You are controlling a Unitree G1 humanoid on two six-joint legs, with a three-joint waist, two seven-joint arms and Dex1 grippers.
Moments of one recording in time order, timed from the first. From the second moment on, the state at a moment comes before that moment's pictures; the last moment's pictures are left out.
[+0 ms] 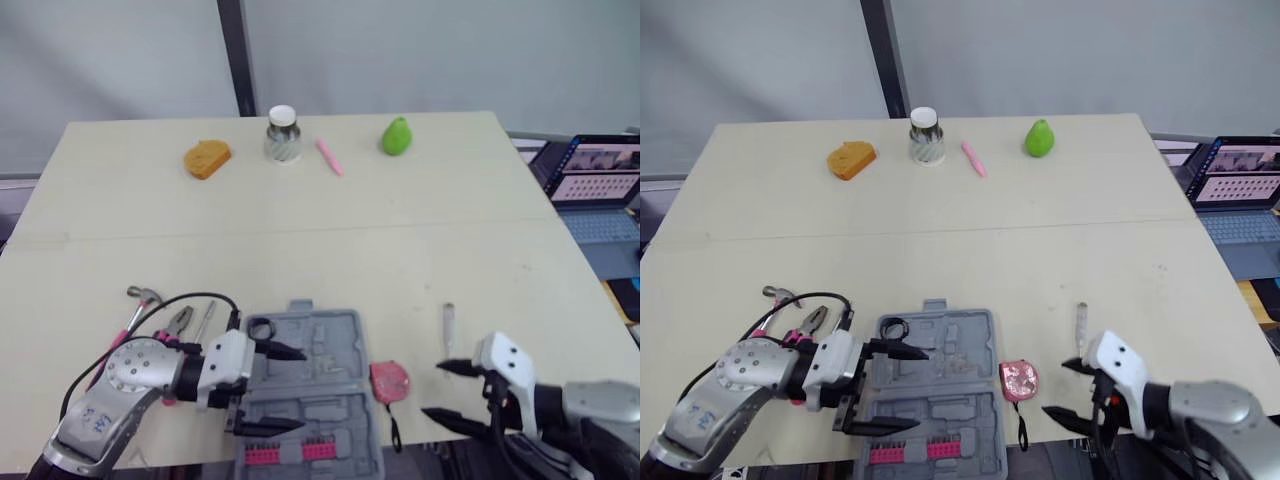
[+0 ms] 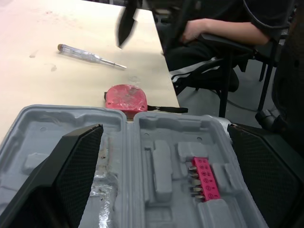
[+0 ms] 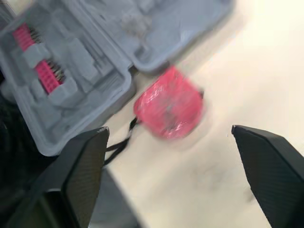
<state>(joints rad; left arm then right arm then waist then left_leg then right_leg) 0.12 0.77 -0.09 -0.51 -0.44 0.20 -1.13 0.30 -0.95 -0.16 -0.56 0.44 0.46 1.06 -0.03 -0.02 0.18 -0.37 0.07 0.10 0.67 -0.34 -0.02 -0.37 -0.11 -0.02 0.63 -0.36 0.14</state>
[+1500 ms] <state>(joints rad) 0.22 0.72 -0.10 -0.47 -0.35 -0.04 -1.07 -0.16 -0.78 0.32 0.03 0.03 -0.14 1.21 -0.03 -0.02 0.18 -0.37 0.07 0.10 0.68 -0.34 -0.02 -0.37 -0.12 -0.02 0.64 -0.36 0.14</state>
